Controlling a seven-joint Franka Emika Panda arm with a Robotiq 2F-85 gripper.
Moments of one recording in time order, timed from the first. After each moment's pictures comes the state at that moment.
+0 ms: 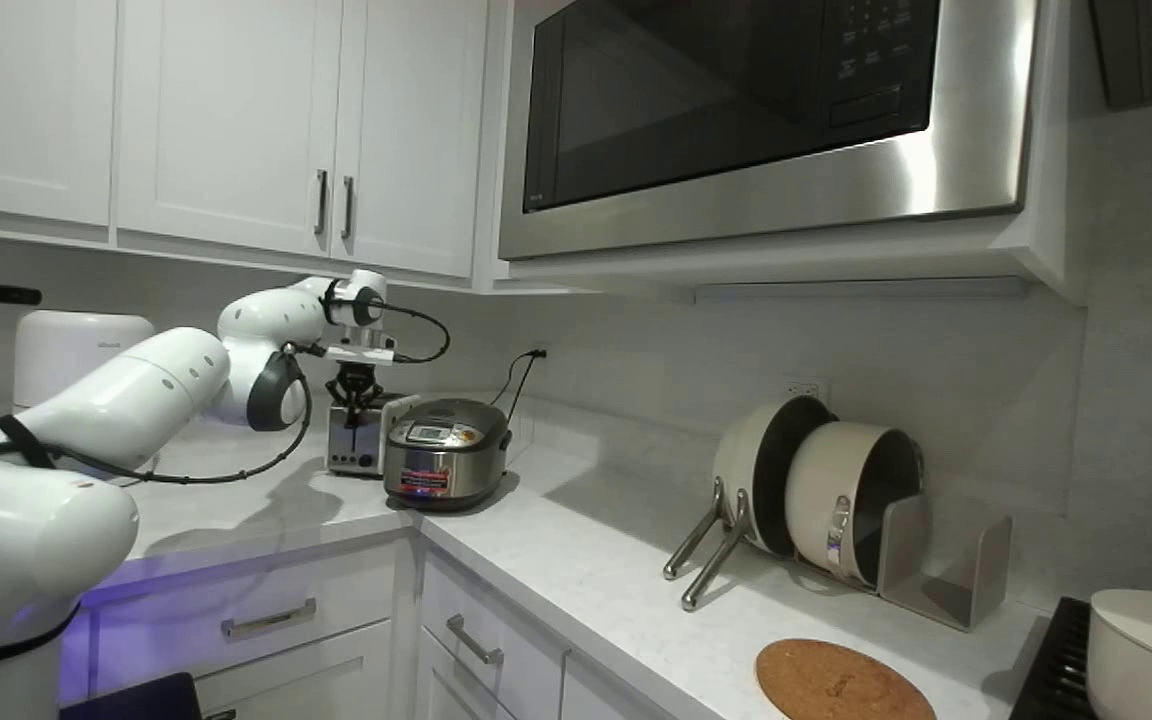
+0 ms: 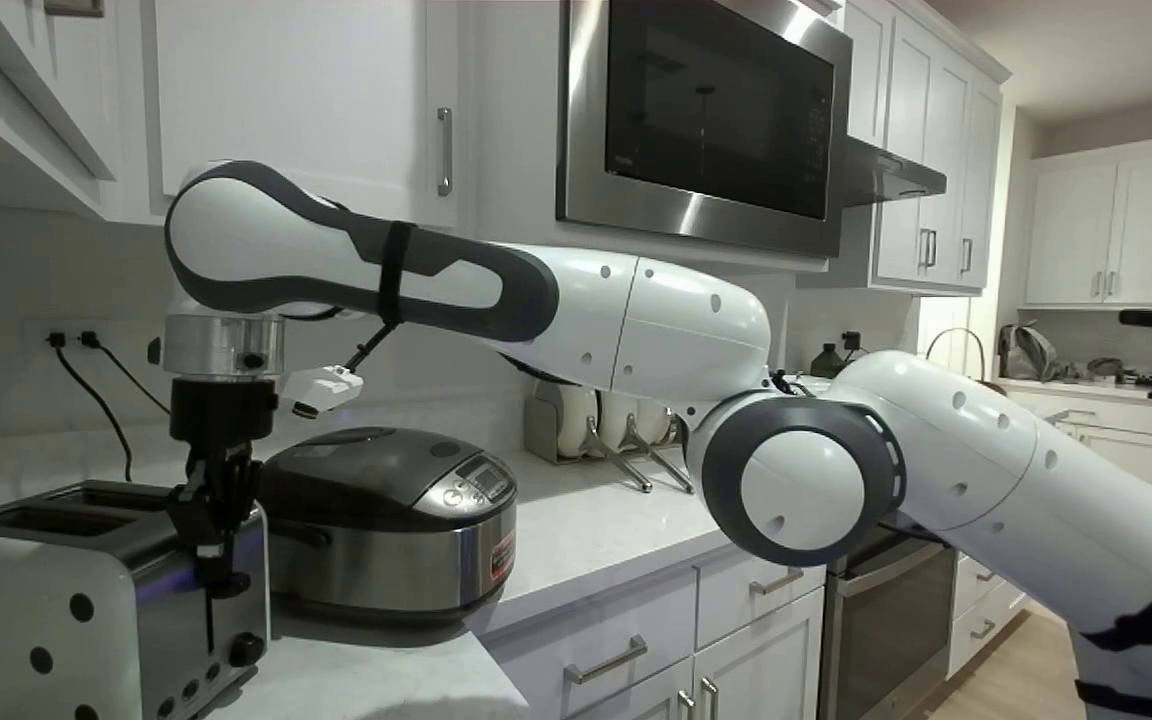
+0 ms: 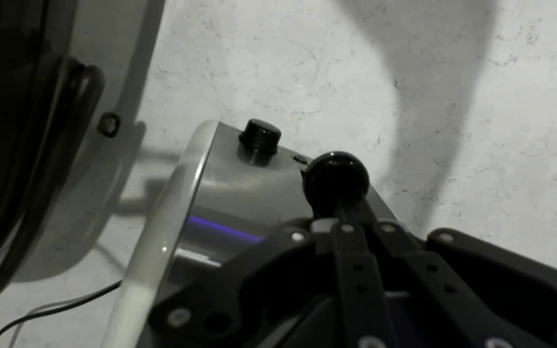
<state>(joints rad) 0.74 1.03 0.14 -0.37 -0.04 1.43 -0.35</state>
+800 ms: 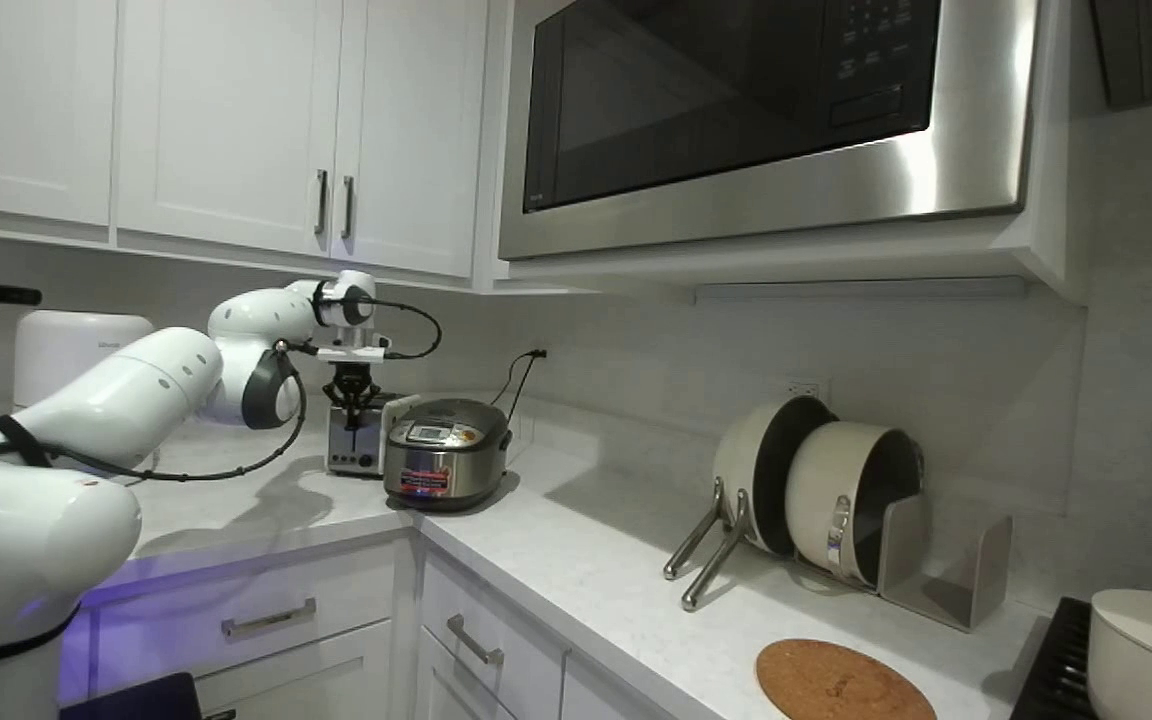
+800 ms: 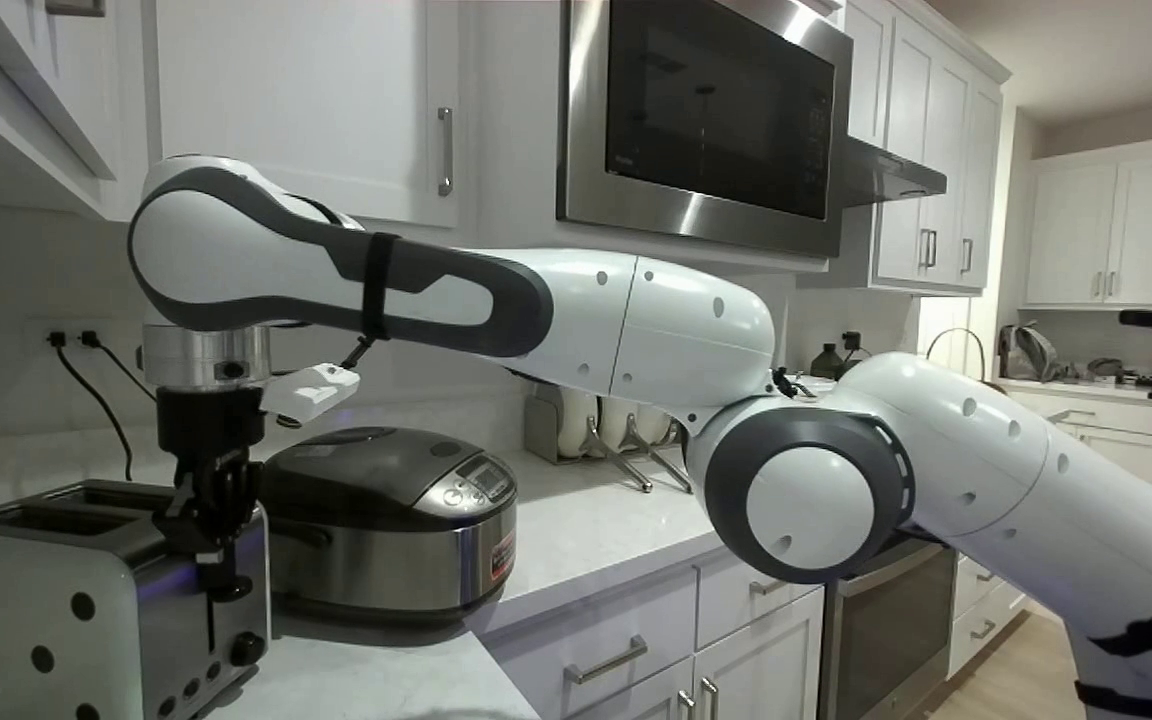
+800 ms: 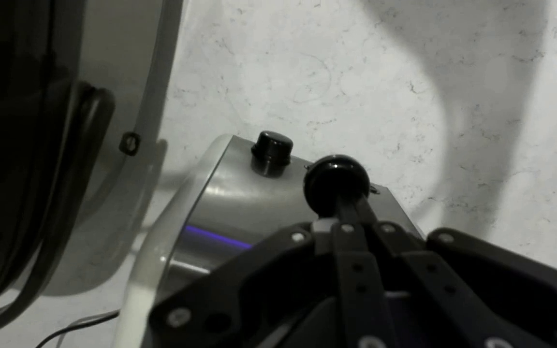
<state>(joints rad) 0.79 1.04 0.08 -0.37 -0.09 1.43 -0.27</state>
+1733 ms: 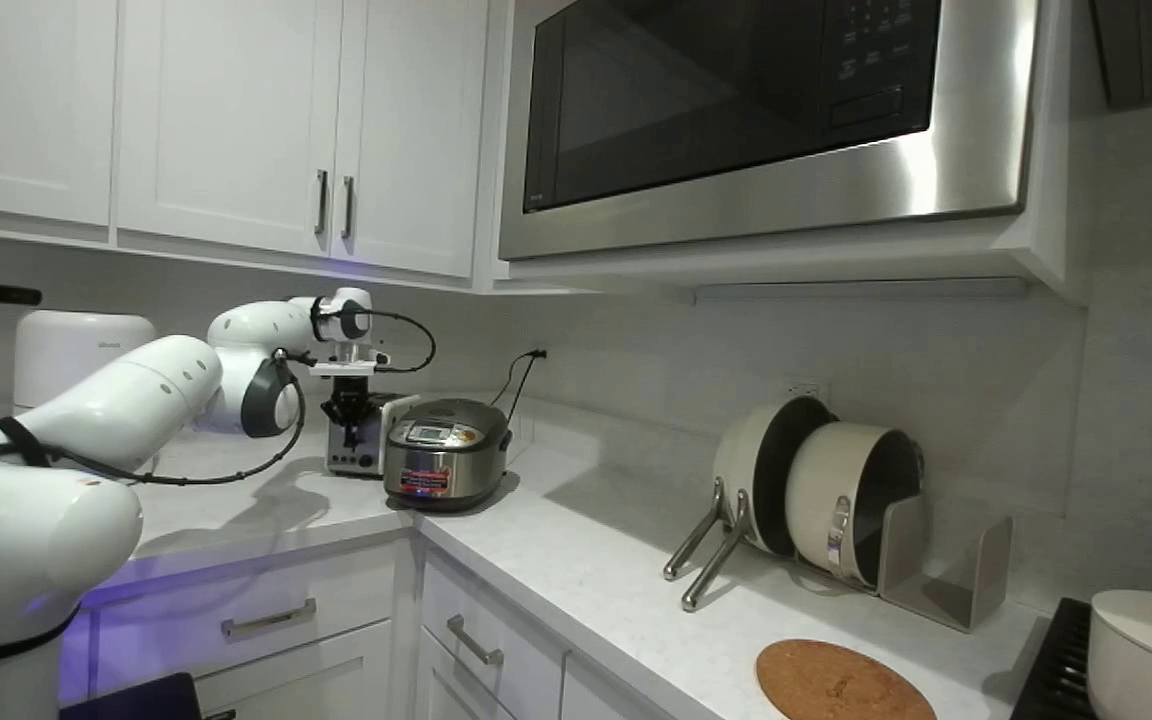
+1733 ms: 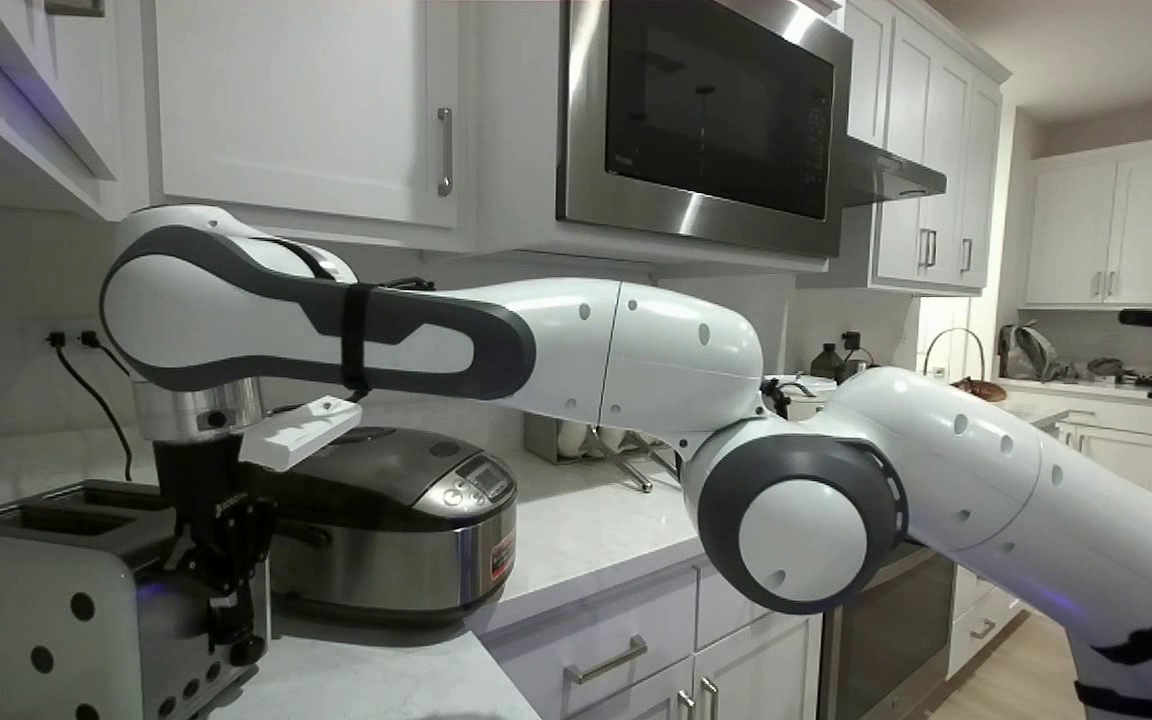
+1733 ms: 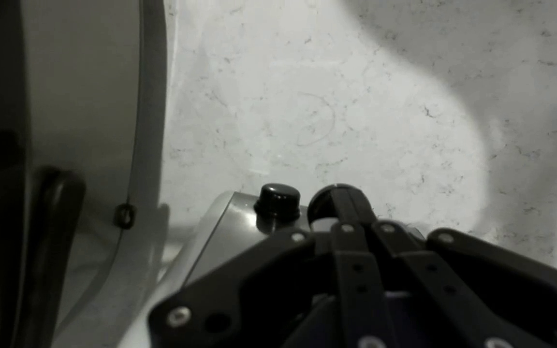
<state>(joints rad) 0.81 1.08 0.05 -0.37 -0.11 1.39 -0.12</state>
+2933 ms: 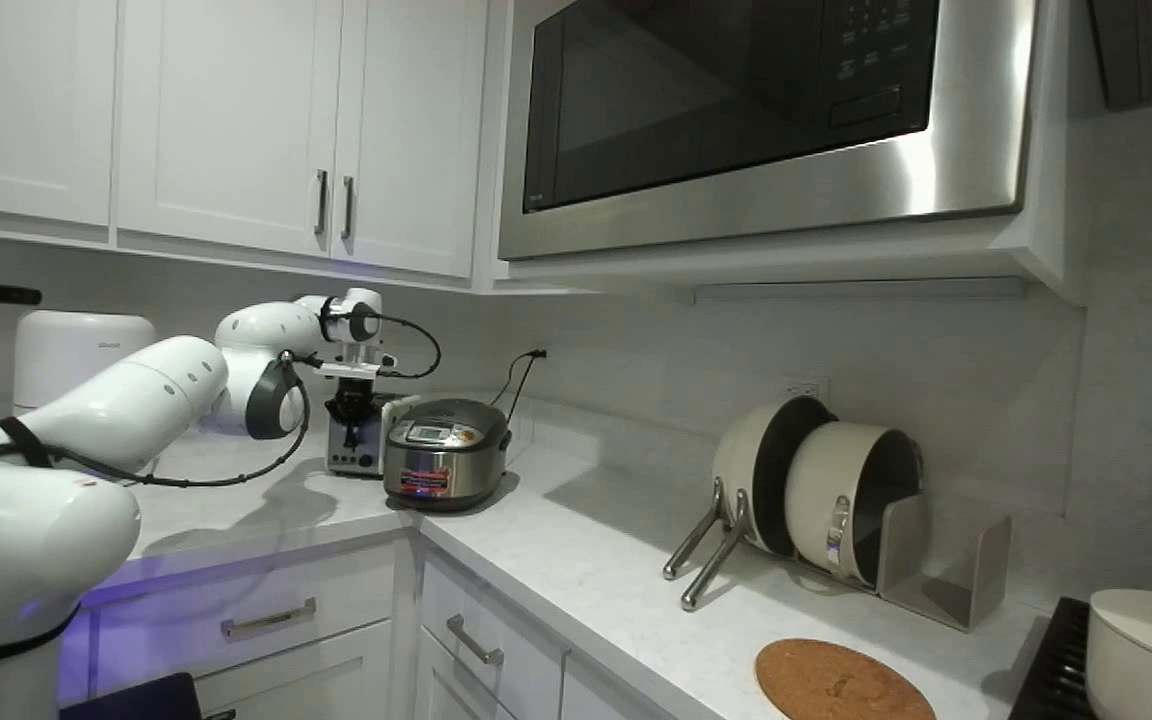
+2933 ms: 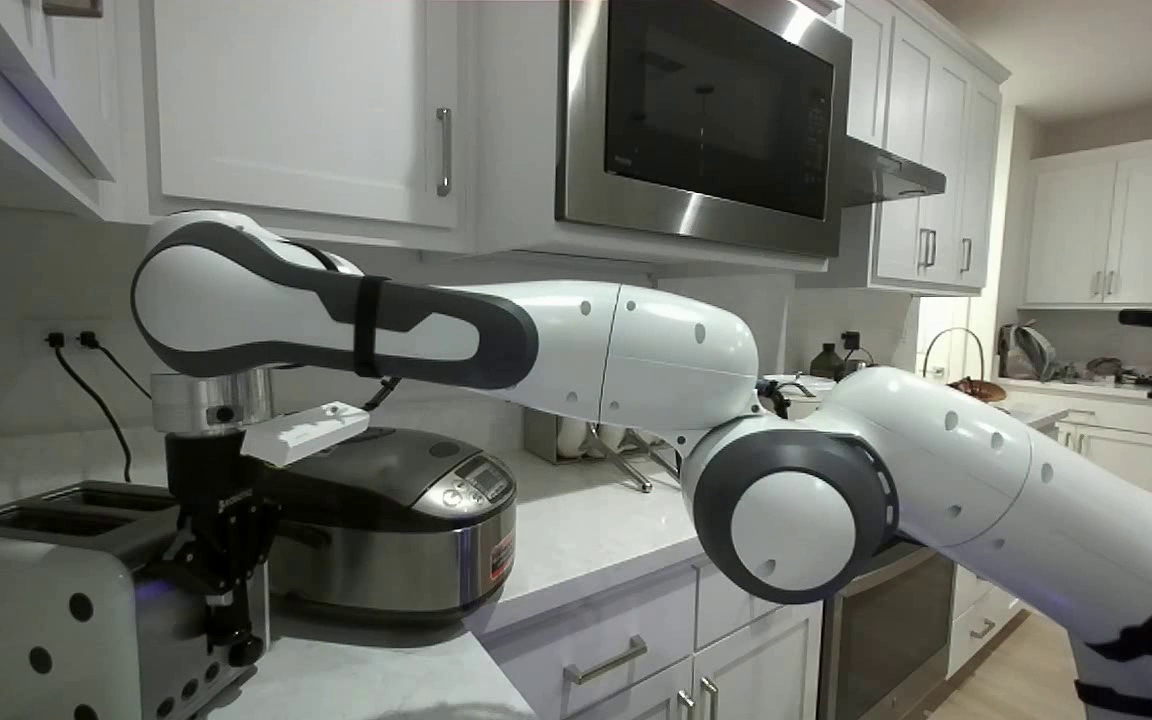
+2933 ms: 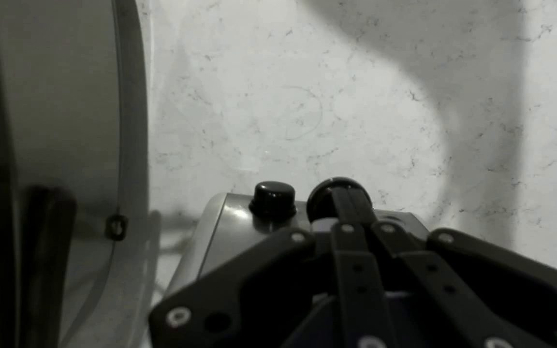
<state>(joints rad) 0.78 1.09 0.07 -0.37 -0.05 1.40 -0.07</state>
